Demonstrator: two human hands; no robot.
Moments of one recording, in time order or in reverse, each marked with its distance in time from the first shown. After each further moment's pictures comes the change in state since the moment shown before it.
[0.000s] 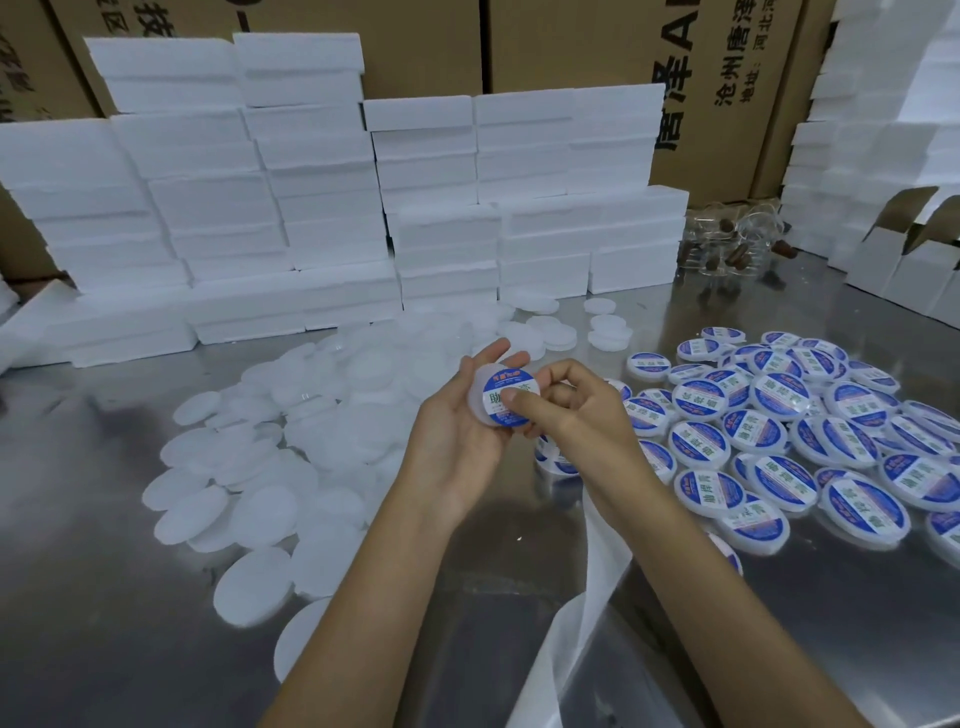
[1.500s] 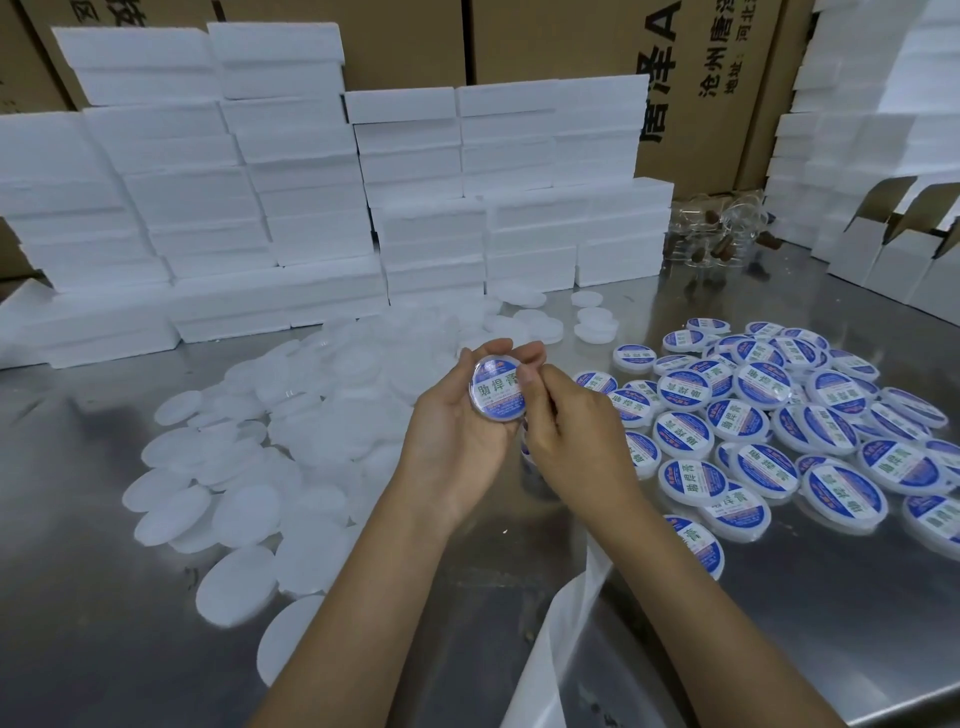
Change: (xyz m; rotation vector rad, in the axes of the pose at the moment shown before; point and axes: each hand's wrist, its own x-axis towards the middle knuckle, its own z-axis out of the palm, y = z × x) left_hand -0.012 -0.005 0.016 -0.101 -0.137 -0.025; right_hand 0.003 0.032 -0.013 -0.780 0.173 -0.525
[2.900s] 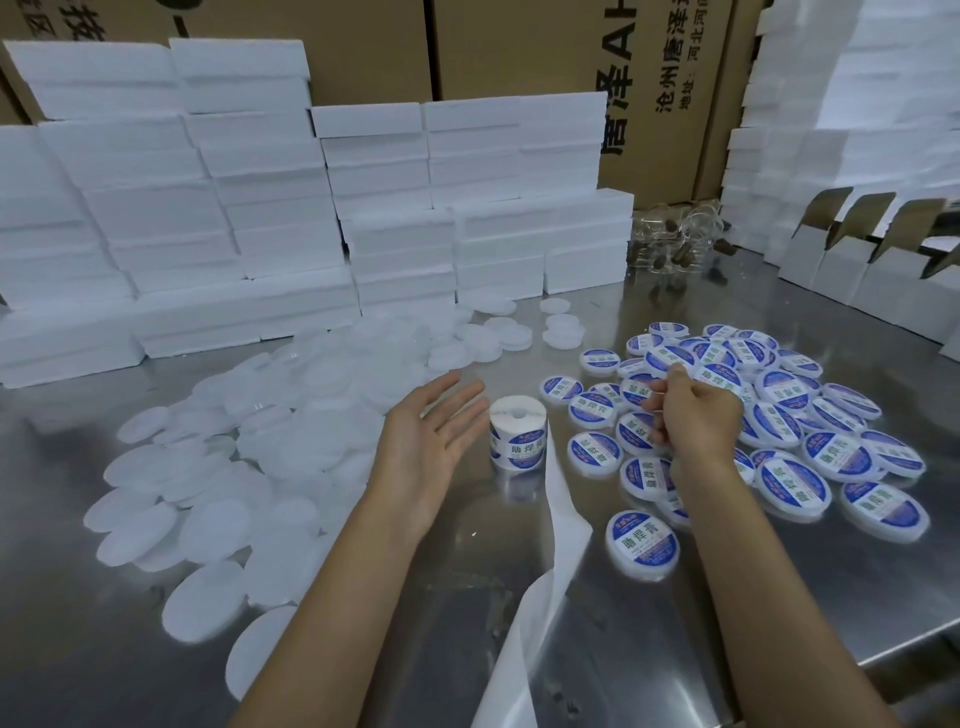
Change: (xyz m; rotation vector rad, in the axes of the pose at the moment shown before) left_hand 0.005 -0.006 -0.014 0.180 0.280 0.030; right_hand 0.024 0.088 -0.077 0.393 0.416 0.884
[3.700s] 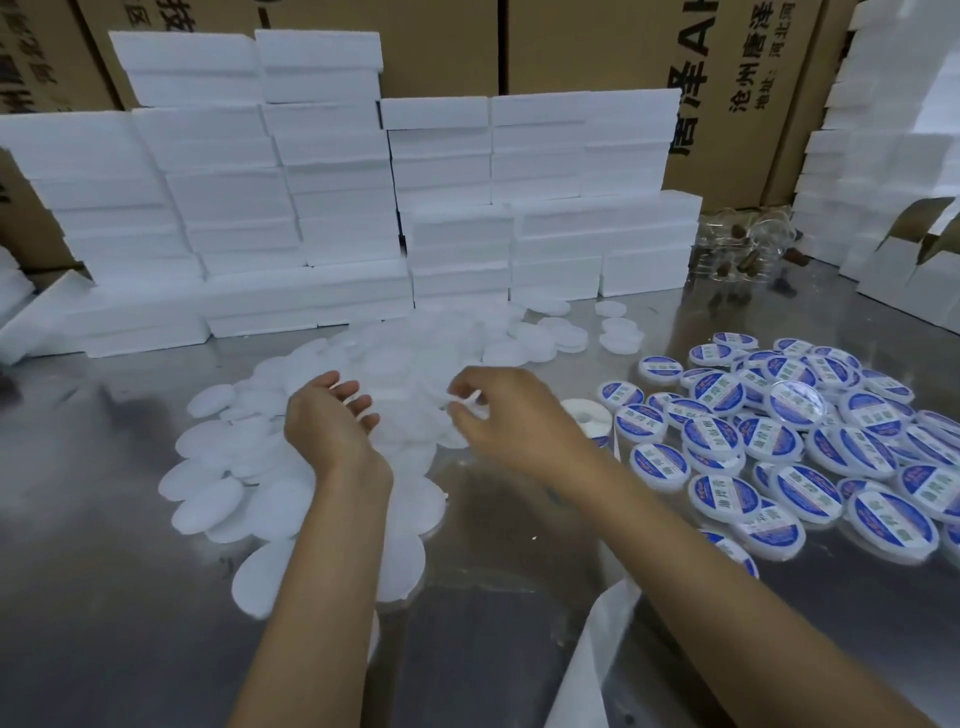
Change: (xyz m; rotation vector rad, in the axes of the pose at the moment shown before) left_hand 0.022 0.064 -0.067 -0.069 0.742 0.371; right_hand -0.118 -0.023 0.126 -0.664 -0.830 -0.881
